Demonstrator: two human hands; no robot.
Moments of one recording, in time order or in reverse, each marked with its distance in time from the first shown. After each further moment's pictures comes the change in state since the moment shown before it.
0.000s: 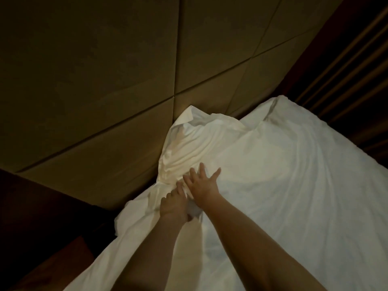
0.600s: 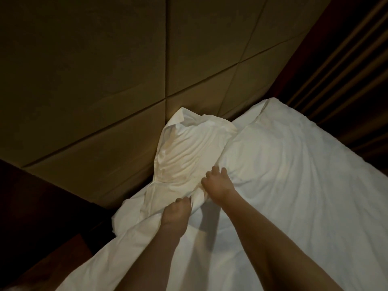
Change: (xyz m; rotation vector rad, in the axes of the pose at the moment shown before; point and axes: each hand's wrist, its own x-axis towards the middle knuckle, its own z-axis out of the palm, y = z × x) left_hand -0.044 0.020 0.009 0.015 0.296 0.245; right_hand -0.056 0.054 -0.007 -0.076 0.162 -0.019
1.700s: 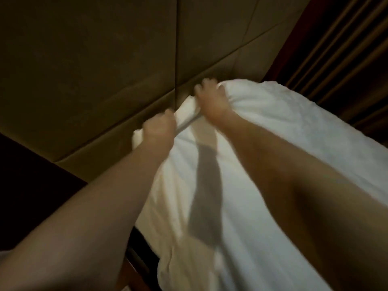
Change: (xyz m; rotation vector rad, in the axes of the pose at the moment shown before) left_hand 0.059 -0.048 -0.193 0.284 0.093 -0.138; right_hand 0.043 0.021 -0.158 0.122 0.364 0.288
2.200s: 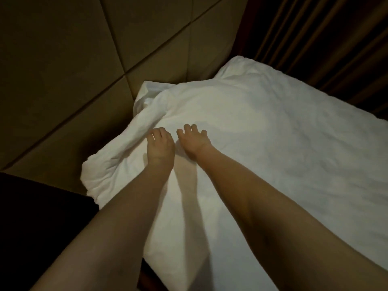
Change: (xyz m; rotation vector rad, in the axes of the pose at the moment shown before) left_hand -0.056 0.084 0.062 0.474 -0.013 0.220; right_hand -0.109 -0.003 0.093 0.189 -0.285 0.066
